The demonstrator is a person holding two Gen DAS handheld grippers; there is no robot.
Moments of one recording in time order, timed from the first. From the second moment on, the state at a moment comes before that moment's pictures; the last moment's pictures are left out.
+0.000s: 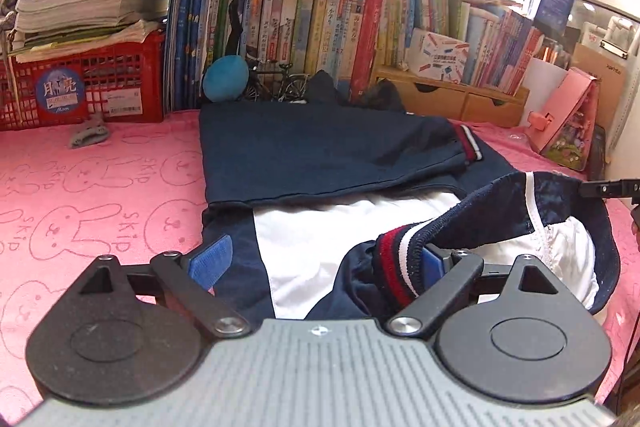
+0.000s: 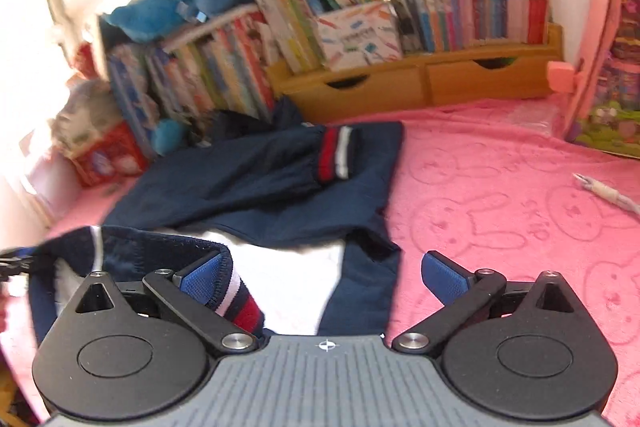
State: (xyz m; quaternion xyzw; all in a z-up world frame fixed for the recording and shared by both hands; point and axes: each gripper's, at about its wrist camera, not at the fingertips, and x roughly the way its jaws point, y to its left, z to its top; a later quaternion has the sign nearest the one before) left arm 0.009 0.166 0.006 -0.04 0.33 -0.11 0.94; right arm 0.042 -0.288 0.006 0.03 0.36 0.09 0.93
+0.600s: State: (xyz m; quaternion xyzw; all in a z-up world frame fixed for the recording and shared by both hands) left arm -0.027 0.144 0.004 0.02 0.32 -0.27 0.91; right arm -0.023 -0.245 0.012 -0.18 0.30 0.30 0.89
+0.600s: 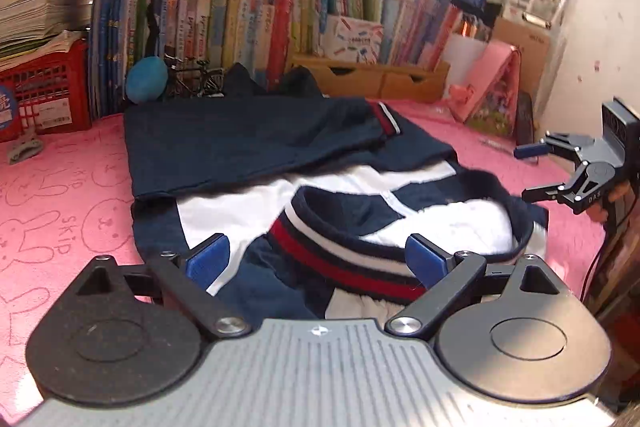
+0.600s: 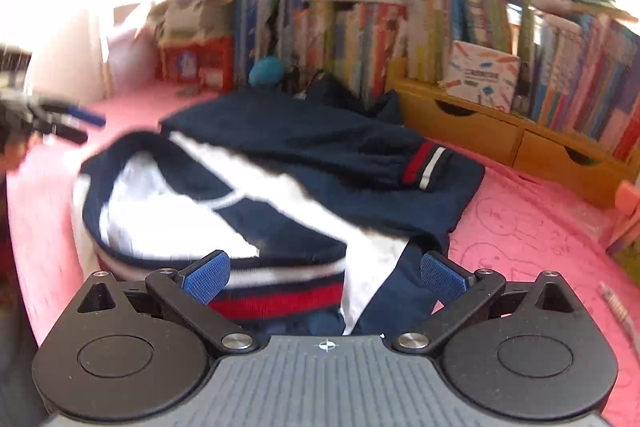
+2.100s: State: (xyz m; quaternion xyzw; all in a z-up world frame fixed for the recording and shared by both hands) left arm 0.095 0.108 0.071 0.12 0.14 -0.07 0.98; right arm 0.083 -0.210 0.102 -0.12 0.14 0.15 0.97
